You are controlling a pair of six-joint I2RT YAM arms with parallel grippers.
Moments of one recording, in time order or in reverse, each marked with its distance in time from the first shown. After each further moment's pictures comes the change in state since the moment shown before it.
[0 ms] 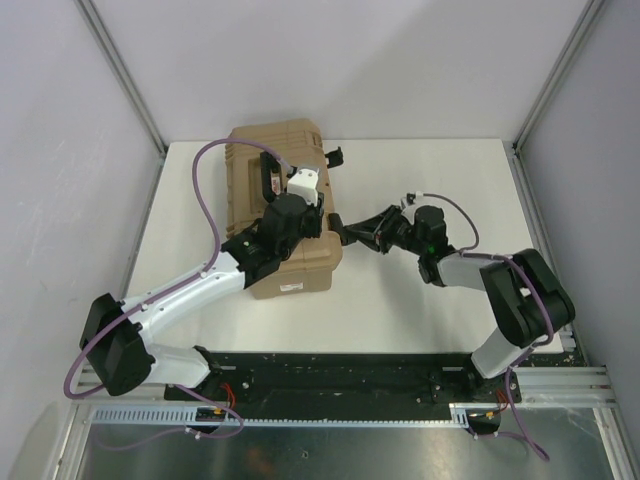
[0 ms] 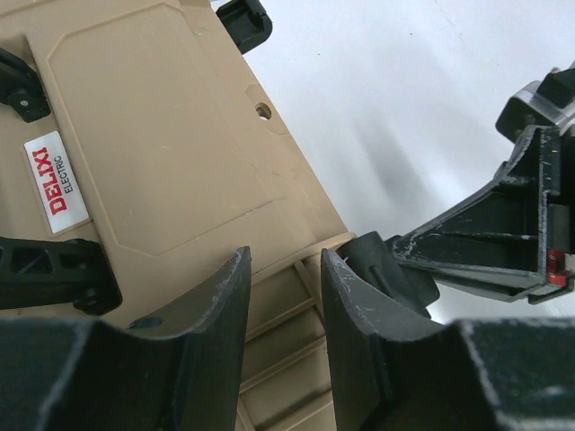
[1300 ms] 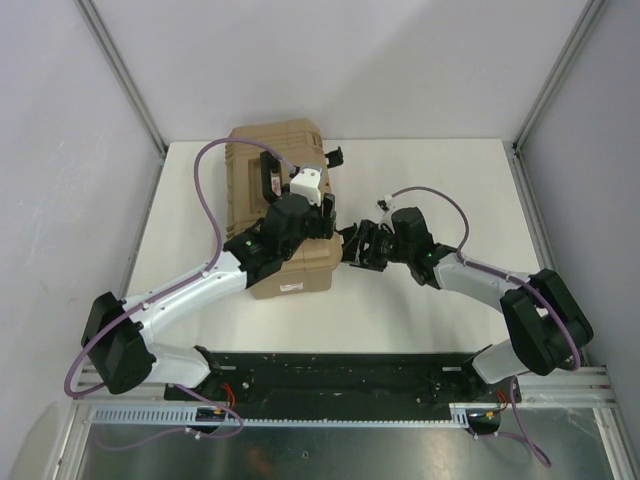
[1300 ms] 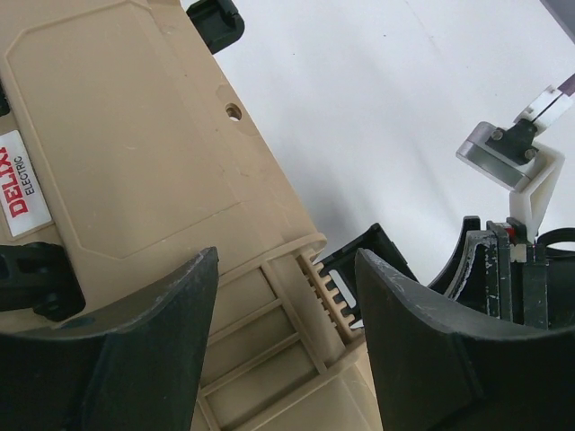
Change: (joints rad) left arm -0.014 0.010 0.020 -0.002 0.027 -0.047; right arm 0.155 -0.181 0.097 -0.594 0.100 -0.617
